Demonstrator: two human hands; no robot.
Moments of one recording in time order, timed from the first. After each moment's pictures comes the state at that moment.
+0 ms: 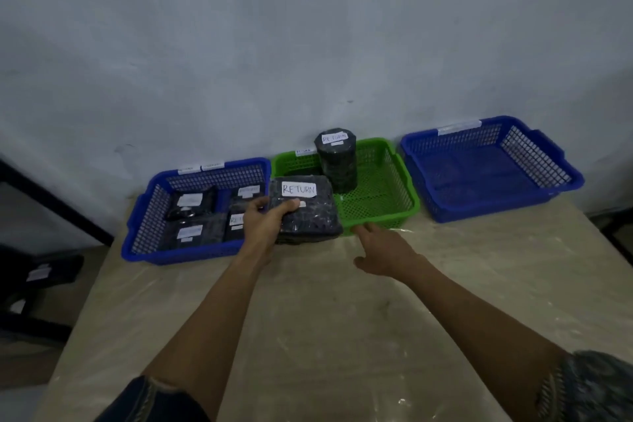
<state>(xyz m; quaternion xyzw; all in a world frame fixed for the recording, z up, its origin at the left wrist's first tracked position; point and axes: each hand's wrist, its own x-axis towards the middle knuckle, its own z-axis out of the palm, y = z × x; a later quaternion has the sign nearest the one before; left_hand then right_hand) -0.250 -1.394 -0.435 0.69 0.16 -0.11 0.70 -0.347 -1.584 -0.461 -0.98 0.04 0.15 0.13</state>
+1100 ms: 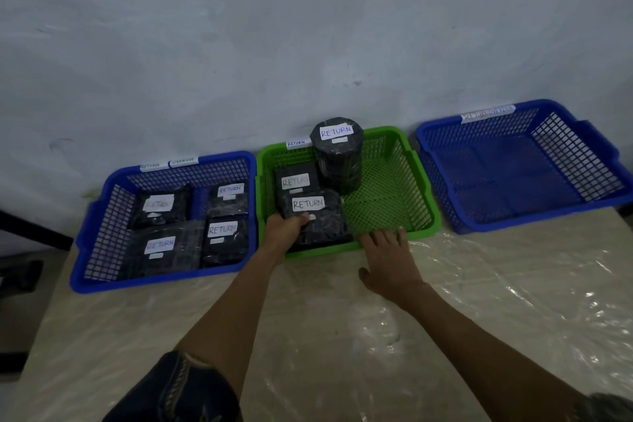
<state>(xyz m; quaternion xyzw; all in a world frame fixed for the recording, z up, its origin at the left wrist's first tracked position) -0.159 -1.442 -0.535 0.78 0.18 -0.25 0.54 -0.294 -1.605 -0.537 -0.99 0.05 0.09 0.08</state>
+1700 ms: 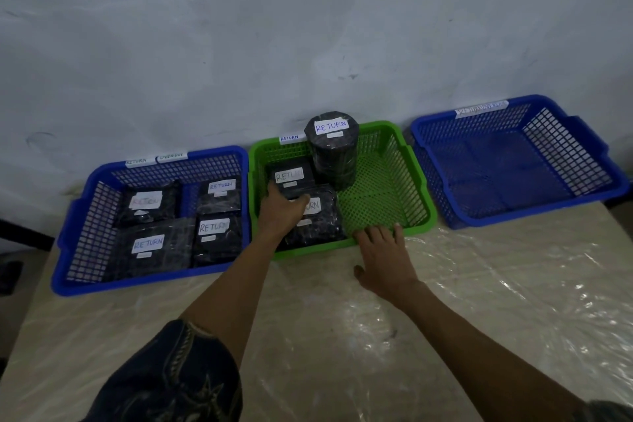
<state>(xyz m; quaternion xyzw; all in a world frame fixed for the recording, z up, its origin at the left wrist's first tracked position) -0.133 -1.452 -0.535 0.86 0.04 -0.19 0.47 -0.295 -1.601 -0.538 -0.99 0.06 0.07 0.07</state>
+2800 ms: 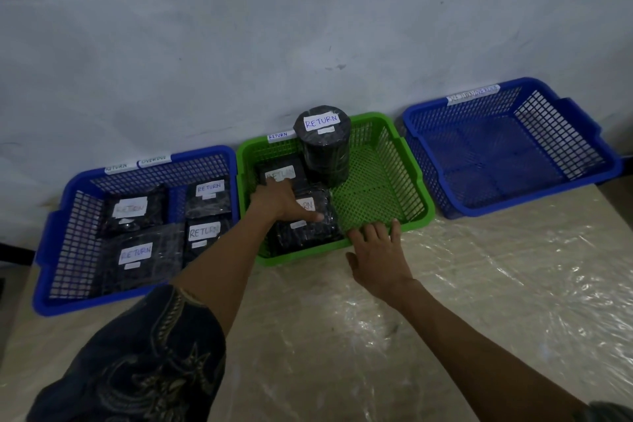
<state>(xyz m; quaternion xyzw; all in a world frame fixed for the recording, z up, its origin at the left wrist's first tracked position) -0.100 -1.466 -0.515 0.92 -0.18 -0.34 0.02 -0.292 -1.591 -0.555 -0.99 0.11 0.01 0.01</state>
